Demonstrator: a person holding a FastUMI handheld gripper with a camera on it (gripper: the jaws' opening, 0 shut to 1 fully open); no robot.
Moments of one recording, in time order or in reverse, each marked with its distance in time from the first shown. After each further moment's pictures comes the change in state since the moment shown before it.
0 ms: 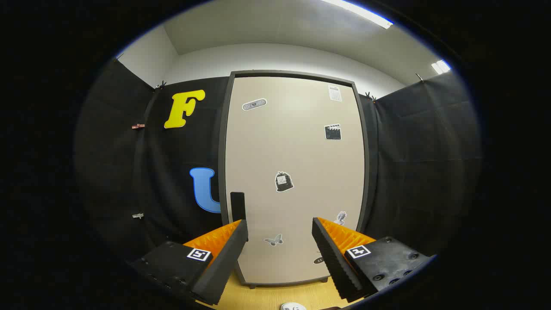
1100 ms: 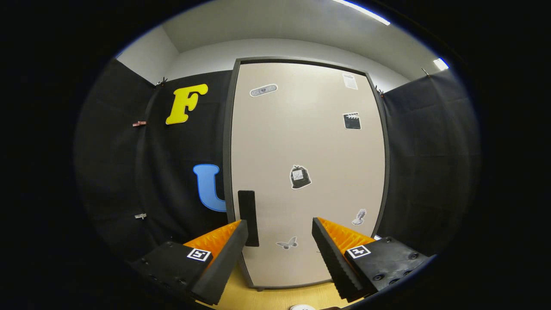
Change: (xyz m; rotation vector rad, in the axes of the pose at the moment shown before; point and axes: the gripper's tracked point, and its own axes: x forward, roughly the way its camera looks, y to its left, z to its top) arm 0.046 0.031 -0.018 0.017 0.039 0.040
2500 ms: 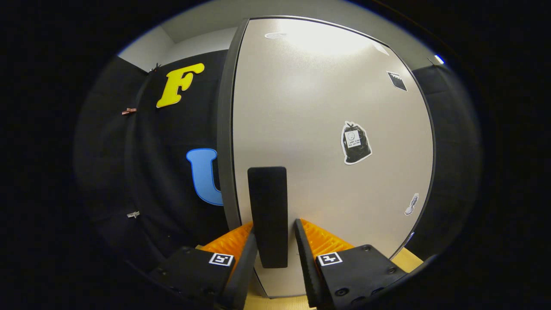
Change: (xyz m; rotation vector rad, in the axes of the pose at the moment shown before) arm 0.106 0.040 -0.060 0.025 0.078 -0.008
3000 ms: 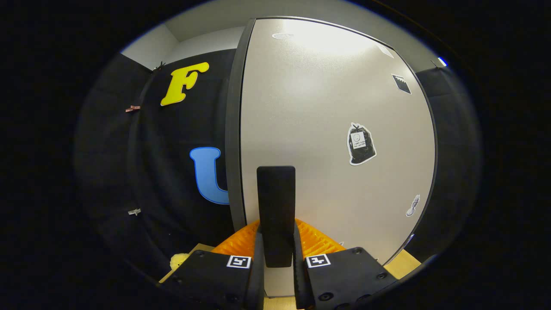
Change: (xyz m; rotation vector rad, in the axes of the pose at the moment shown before) arm -0.004 0.007 -0.001 -0.016 0.002 0.029
